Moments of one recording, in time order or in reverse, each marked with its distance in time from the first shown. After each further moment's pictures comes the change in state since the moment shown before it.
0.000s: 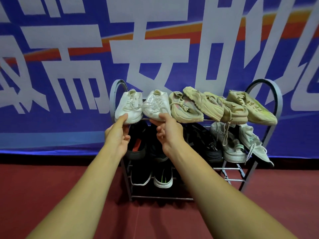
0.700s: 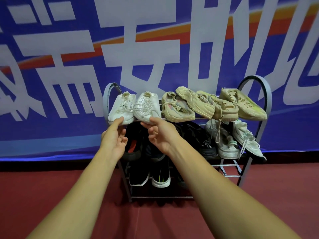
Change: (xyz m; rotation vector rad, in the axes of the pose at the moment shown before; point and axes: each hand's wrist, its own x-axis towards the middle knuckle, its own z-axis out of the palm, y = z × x) left_hand -0.007 -0.004 0.003 -0.027 -0.026 -0.058; right_hand 0.005 -0.008 -0.011 -0.023 -0.240 0.167
